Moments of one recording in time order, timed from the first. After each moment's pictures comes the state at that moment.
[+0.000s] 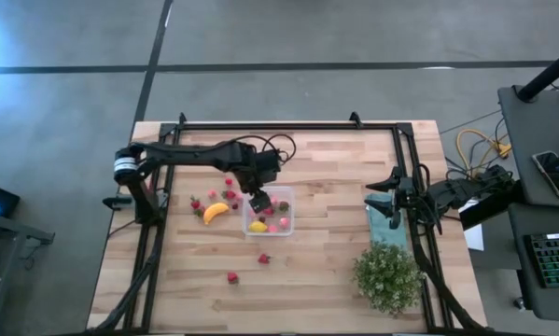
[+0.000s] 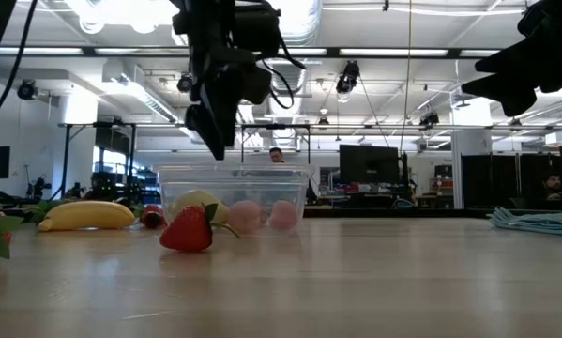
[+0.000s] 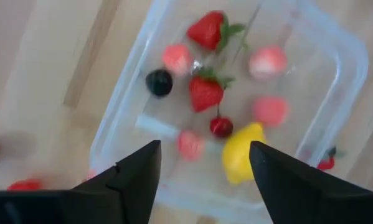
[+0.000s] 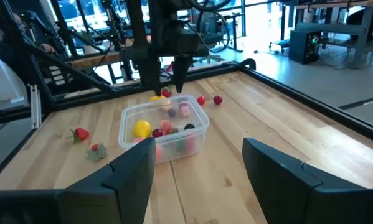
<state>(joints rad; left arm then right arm) 0.19 1.74 1.42 -1.00 0.17 -0.28 0.37 0.03 0.18 -0.28 0.55 0.23</state>
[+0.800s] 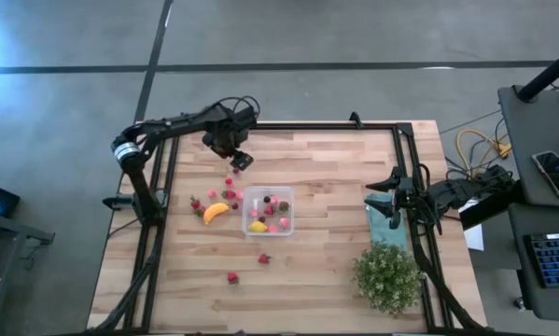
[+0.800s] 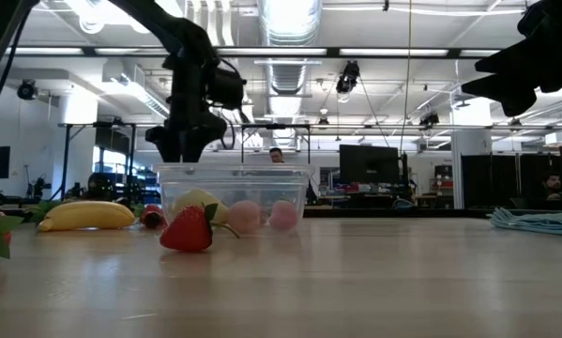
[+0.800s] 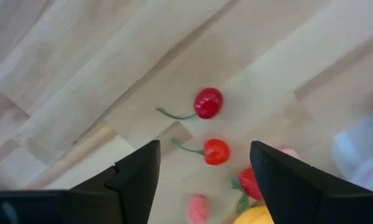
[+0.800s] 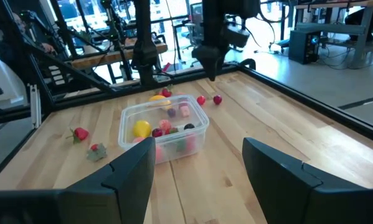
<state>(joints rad) 0.61 1.76 1.38 -1.15 0.02 -0.28 0.37 0.03 0.18 -0.28 0.55 0.23</state>
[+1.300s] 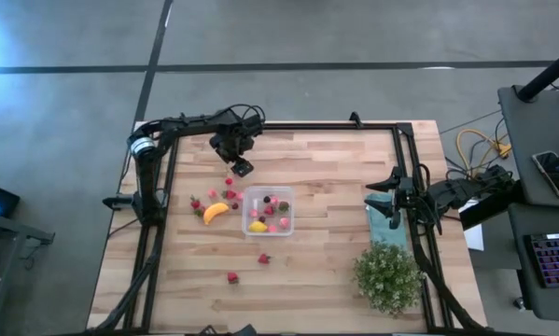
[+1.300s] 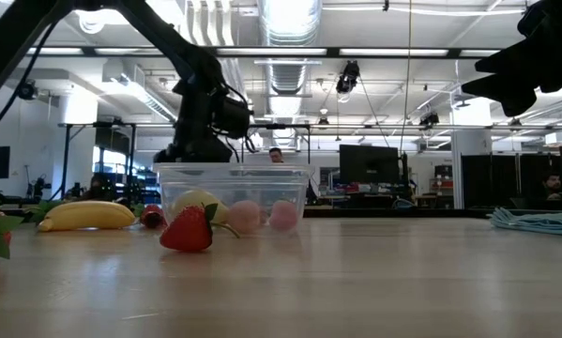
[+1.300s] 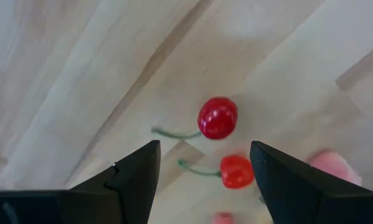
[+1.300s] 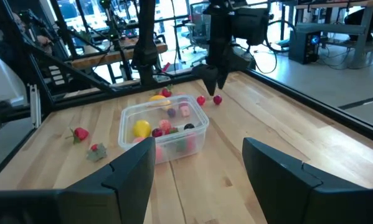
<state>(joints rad) 0.62 1.90 1.38 -1.12 0.01 -0.09 0.37 0.03 0.18 -0.28 0.55 0.23</state>
